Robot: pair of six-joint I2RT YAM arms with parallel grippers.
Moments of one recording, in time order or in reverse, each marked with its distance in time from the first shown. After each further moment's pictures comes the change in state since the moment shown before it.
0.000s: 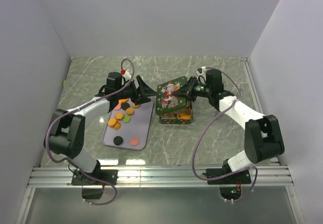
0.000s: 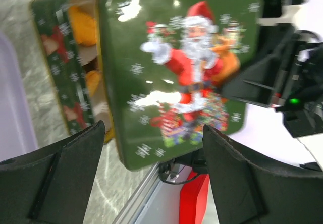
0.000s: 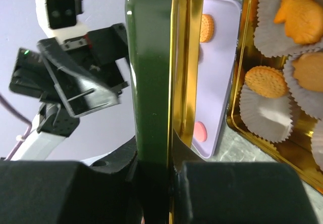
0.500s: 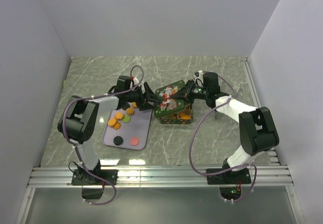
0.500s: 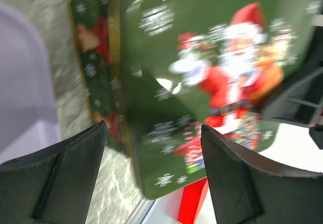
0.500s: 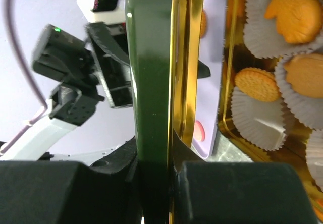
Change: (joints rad) left arm -0.037 0.233 0.057 -0.029 0.014 0.043; right arm 0.004 0.103 -0.032 0.116 -0.047 0.046
